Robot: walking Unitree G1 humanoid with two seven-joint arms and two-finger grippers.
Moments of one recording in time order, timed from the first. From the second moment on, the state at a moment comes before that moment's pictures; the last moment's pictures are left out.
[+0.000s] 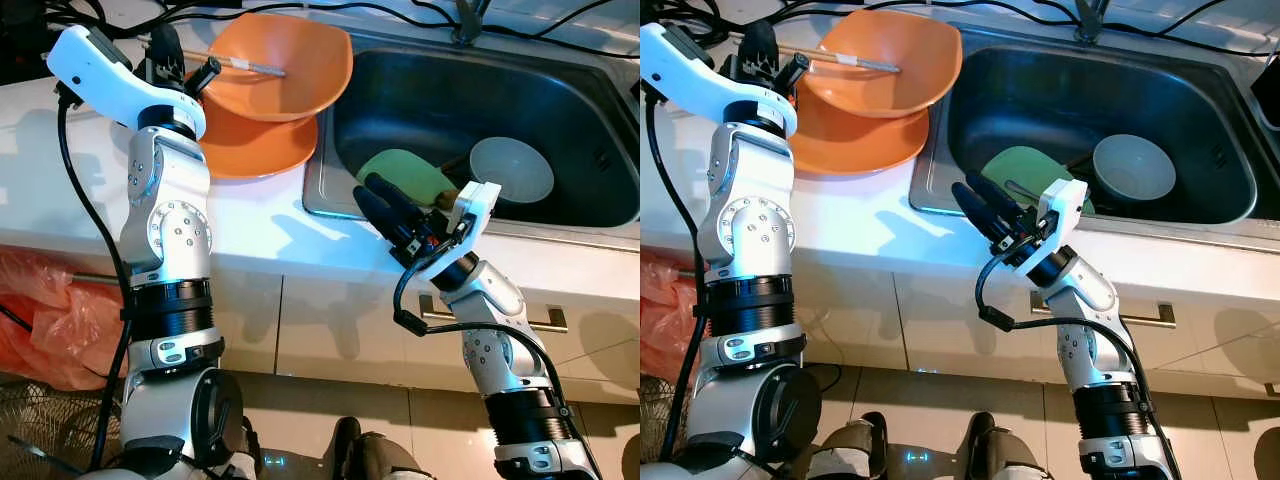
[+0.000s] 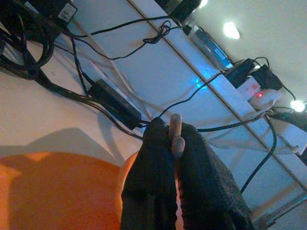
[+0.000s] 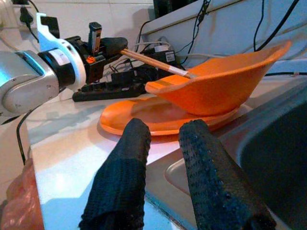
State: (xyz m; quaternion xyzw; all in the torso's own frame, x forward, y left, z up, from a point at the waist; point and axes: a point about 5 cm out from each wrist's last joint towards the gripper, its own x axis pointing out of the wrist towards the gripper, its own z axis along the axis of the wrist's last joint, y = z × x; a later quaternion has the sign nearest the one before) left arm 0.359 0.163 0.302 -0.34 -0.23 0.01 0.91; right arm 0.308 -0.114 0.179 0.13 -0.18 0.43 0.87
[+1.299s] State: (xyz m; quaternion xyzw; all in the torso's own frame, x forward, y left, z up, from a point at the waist) left arm 0.323 0.100 0.302 -0.38 -0.24 -0.24 0.86; right arm 0.313 -0.114 0.178 0.13 -0.18 0.42 0.88
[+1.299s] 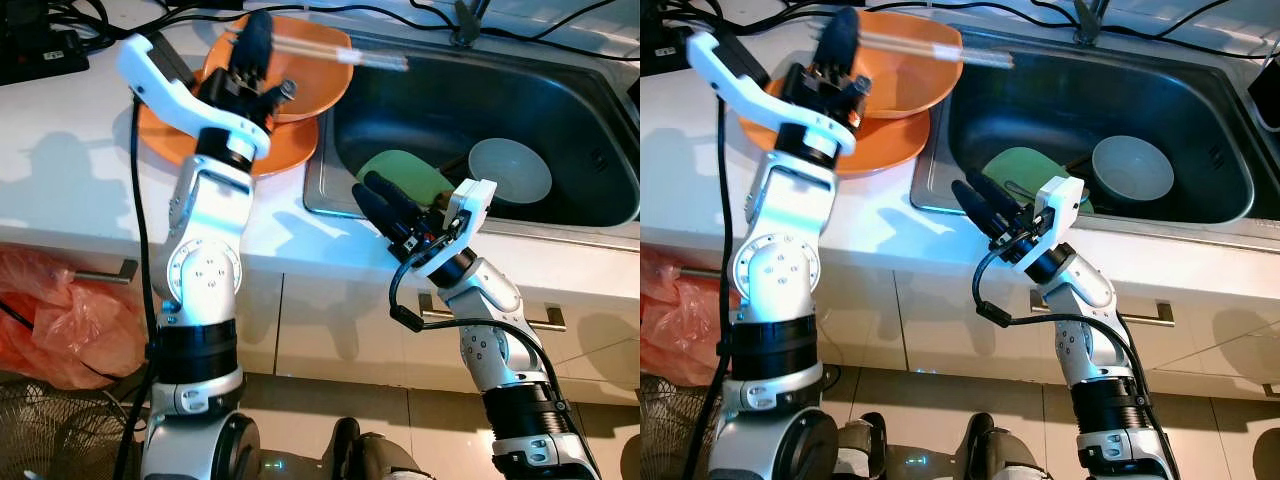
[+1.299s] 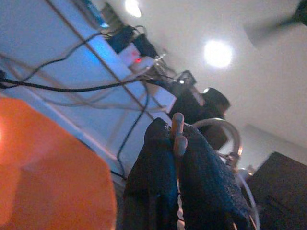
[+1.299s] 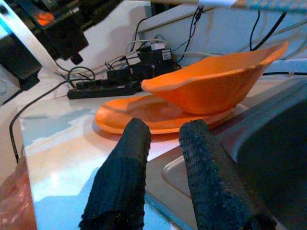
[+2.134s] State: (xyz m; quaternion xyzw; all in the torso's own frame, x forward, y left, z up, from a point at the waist) left arm 0.316 0.070 0.282 -0.33 -0.18 -0.30 0.88; right arm 0.335 -0.126 0.176 0.08 -0.17 0.31 0.93
